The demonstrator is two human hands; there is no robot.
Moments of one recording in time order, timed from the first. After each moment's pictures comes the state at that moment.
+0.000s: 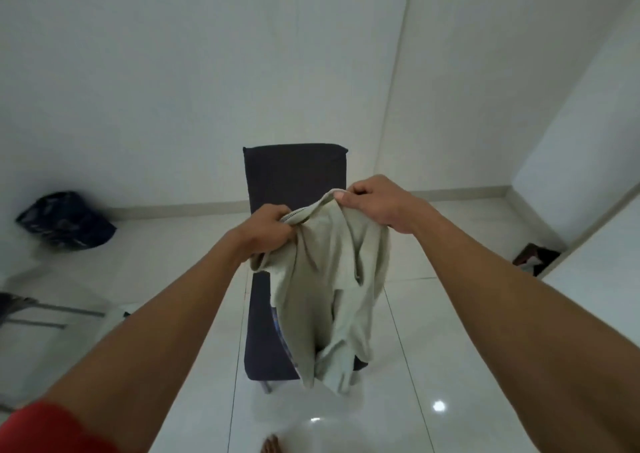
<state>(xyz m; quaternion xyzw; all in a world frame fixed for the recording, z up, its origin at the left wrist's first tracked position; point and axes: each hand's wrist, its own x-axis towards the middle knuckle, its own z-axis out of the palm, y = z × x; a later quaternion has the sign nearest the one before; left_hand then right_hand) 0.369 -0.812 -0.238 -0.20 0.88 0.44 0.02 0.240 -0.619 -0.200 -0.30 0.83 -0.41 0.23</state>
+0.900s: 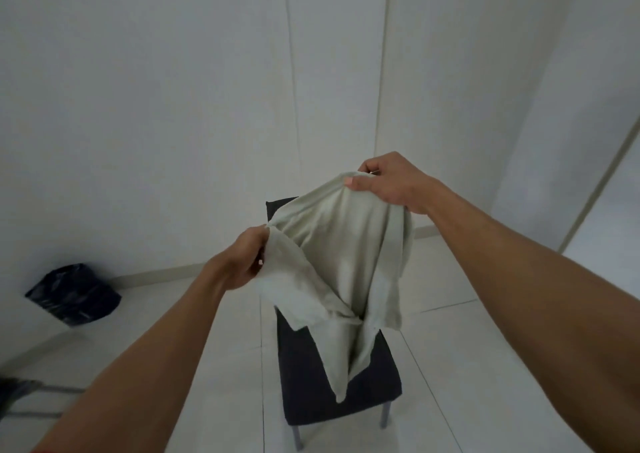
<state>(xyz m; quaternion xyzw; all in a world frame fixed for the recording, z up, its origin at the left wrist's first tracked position) 0.494 -0.885 -0.162 -0.18 0.74 0.65 0.00 0.340 -0.653 -0.081 -0.30 0.83 -0.47 0.07</state>
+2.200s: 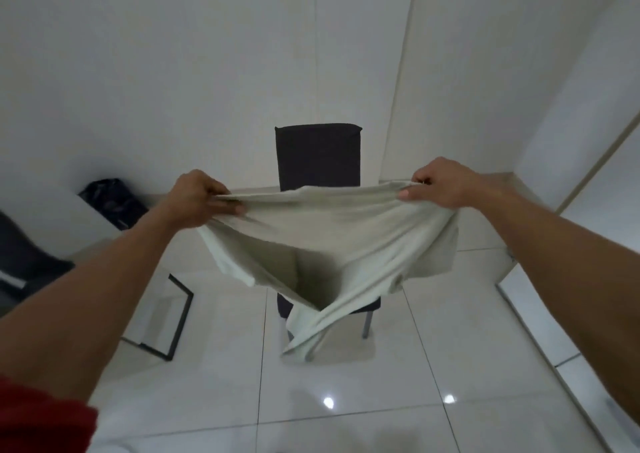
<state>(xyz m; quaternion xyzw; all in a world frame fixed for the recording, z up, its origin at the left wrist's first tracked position) 0.622 -0.851 -0.182 -0.21 0.93 0.28 -0.12 0.382 -0.489 -0.166 -0.35 0.91 -0.19 0.09</state>
